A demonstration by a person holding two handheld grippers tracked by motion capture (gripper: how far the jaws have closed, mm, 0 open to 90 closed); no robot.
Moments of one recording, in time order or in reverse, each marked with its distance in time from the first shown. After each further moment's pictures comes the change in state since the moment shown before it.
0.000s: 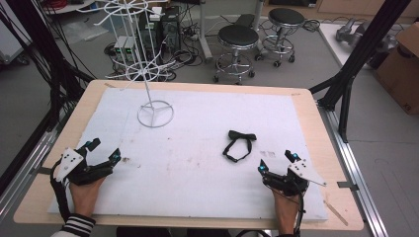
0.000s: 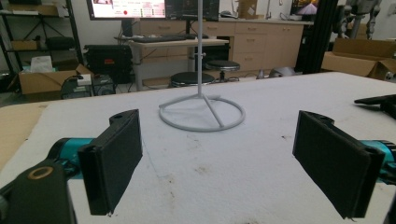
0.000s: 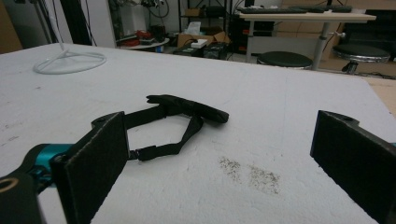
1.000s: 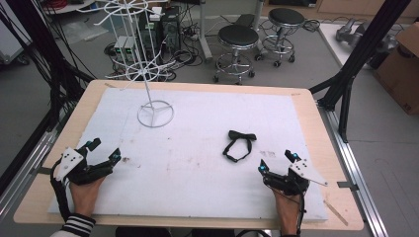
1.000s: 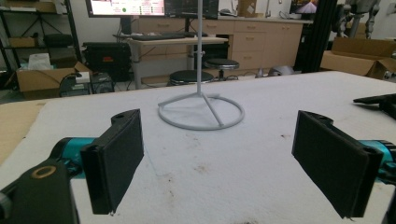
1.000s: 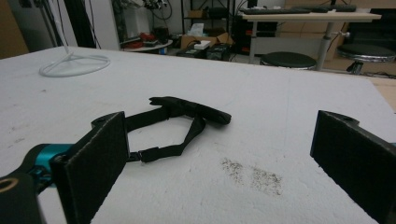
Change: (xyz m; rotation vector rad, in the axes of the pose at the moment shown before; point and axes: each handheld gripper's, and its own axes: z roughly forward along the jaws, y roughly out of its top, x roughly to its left) left arm 0.001 0.000 0.001 0.006 -0.006 -0.010; right arm -0.002 0.001 0.000 0.000 0.017 0.007
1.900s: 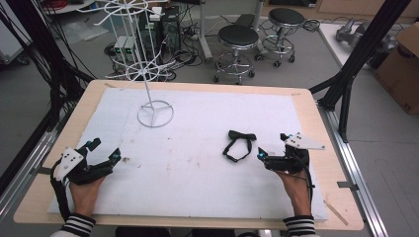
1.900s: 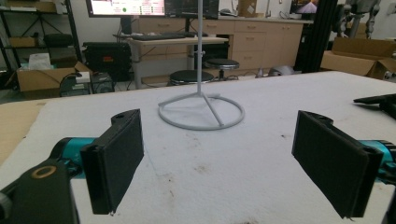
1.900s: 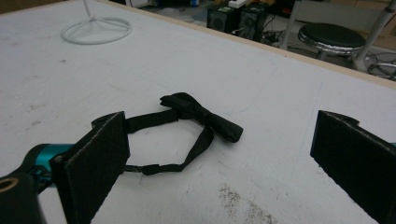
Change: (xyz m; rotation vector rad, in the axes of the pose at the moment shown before) left arm 0.000 0.000 0.000 -0.001 0.002 0.000; right arm -0.018 0.059 0.034 0.218 0.148 -0.113
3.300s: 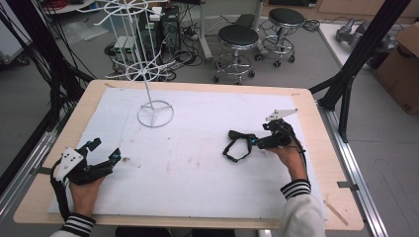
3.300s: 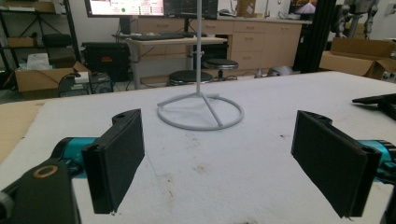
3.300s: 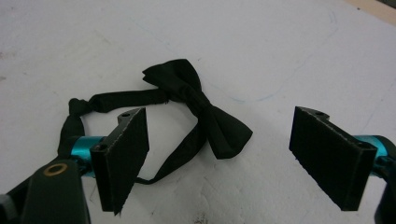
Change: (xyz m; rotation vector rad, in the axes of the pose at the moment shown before) left arm 0.000 0.000 0.000 0.002 -0.005 0.001; right arm -0.037 0.033 0.077 0.329 0.192 -0.102
